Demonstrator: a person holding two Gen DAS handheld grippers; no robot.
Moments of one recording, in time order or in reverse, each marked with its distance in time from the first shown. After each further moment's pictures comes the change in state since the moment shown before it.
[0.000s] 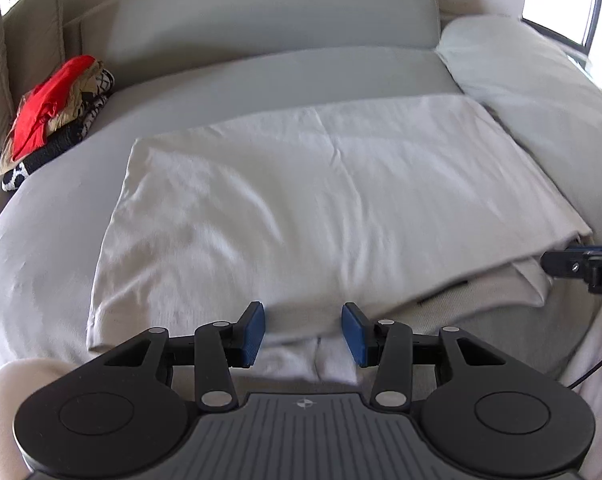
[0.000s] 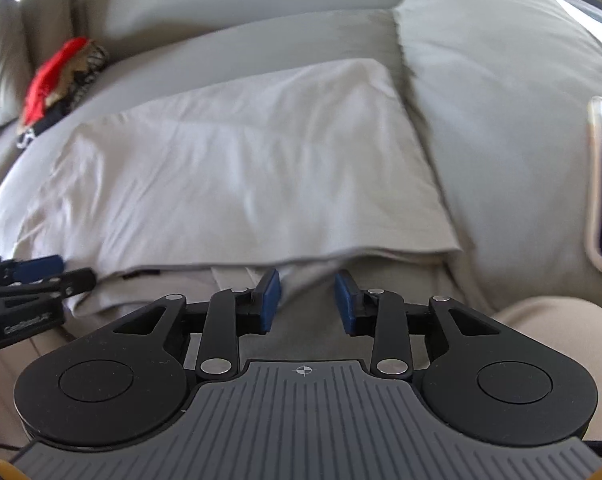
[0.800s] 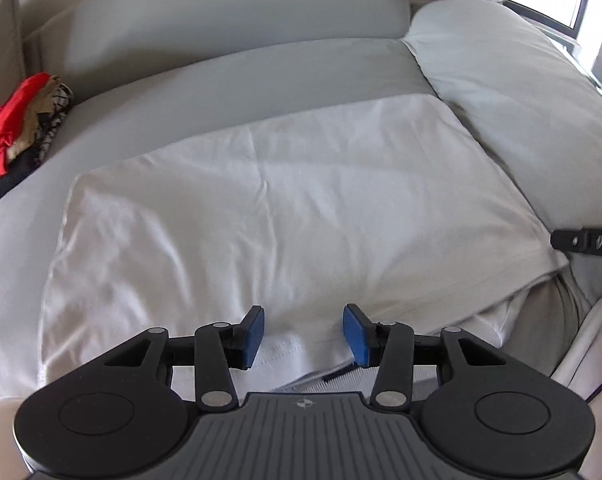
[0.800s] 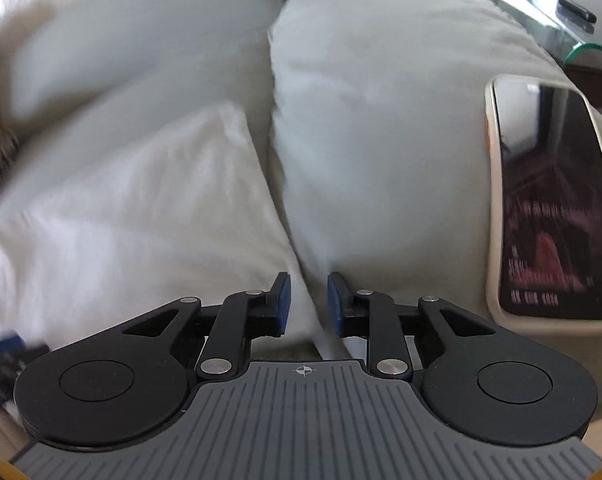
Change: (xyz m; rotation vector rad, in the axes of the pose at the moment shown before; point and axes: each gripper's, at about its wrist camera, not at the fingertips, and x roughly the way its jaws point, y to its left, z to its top) left arm 0.015 -0.057 0.056 0.022 0.030 -0.028; right arm 0.020 -0.095 0.043 0.230 -0.110 -0.079
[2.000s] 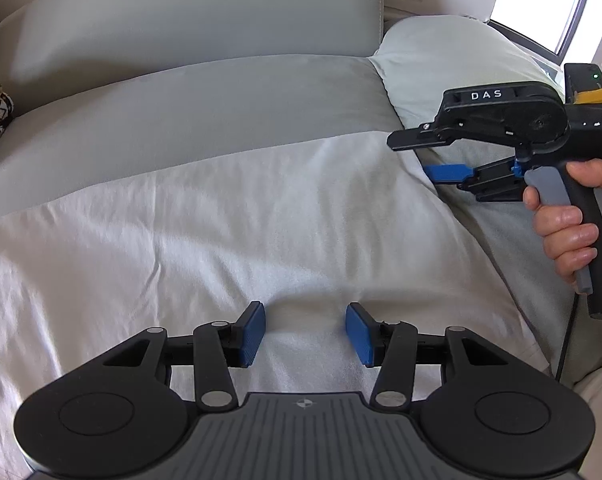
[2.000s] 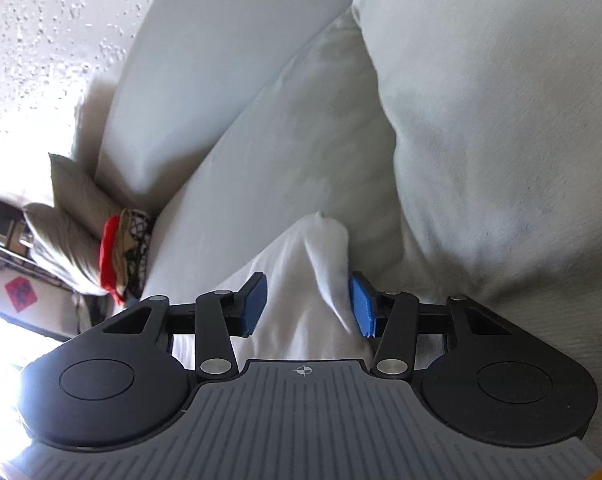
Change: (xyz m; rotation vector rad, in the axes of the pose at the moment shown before) left arm 0.061 -0.039 0.051 -0.034 -0.027 -0.129; right arm 0.185 -0.033 0.124 0.244 0.214 0.609
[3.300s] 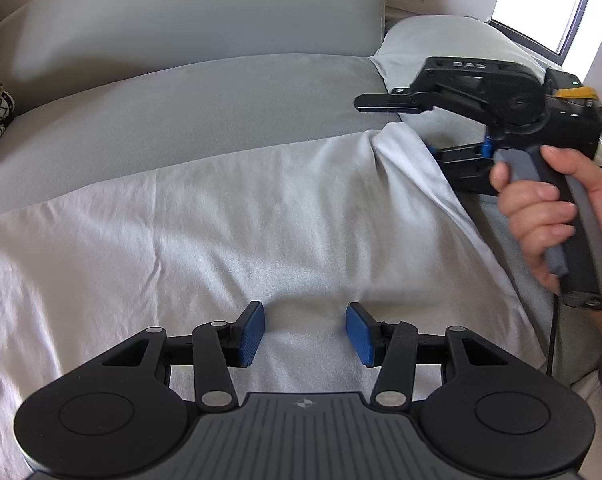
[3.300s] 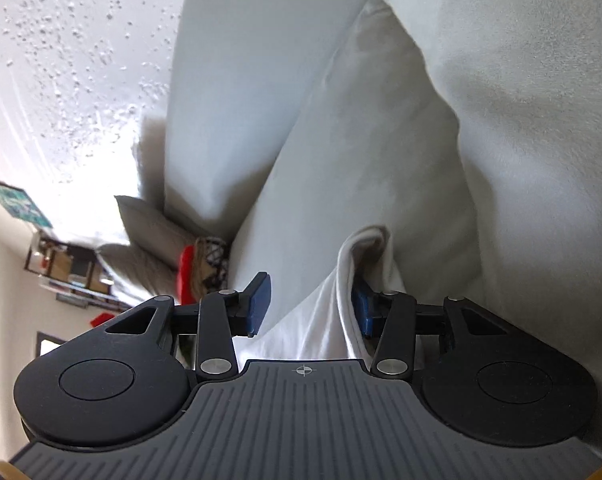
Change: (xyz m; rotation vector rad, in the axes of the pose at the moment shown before) left arm 0.005 0.000 -0.001 0.000 0.000 0.002; right arm 0.054 0.013 -0.008 0.135 -0.082 0.208
